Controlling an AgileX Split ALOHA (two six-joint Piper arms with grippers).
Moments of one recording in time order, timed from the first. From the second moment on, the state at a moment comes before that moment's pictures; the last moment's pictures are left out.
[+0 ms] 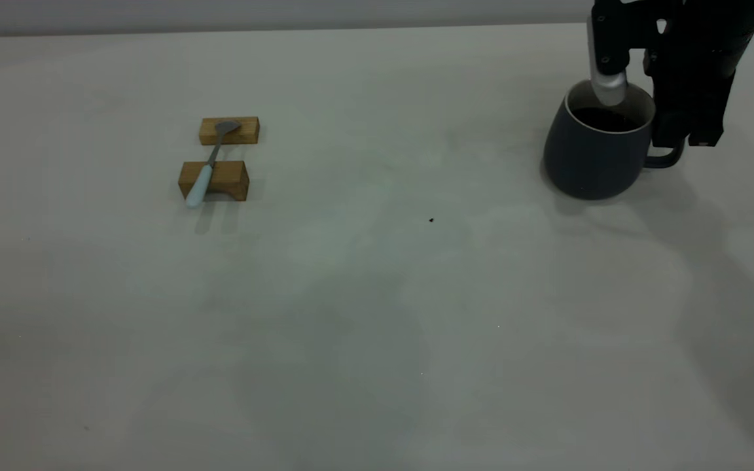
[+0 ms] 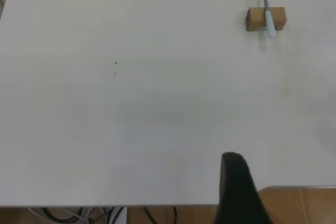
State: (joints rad) left arm -0.02 -0.02 -0.49 0.03 1.14 -0.03; right arm 0.14 2.34 -1.43 -0.15 0.48 -1.21
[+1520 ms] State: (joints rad) left arm -0.02 -0.02 -0.49 0.03 1.14 -0.03; right arm 0.49 2.33 -1.43 -0.11 0.41 -0.59
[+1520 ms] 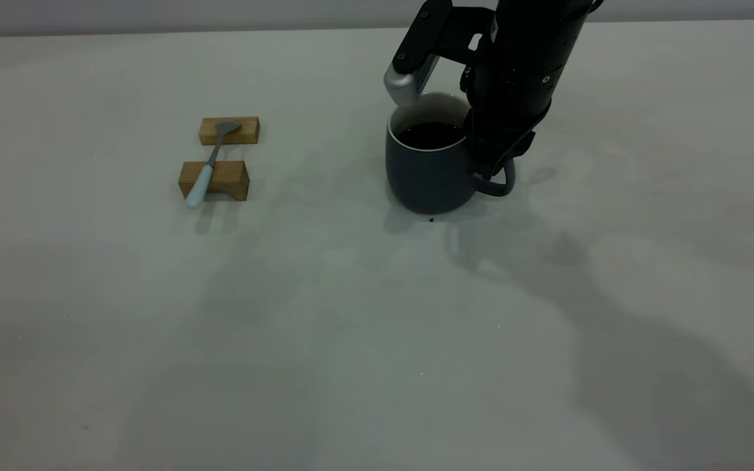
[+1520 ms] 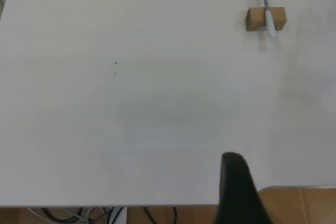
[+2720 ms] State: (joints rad) left arm -0.02 -0.02 -0.49 0.03 1.14 -0.03; right arm 0.49 1.39 -1.42 -0.02 1.23 -0.24
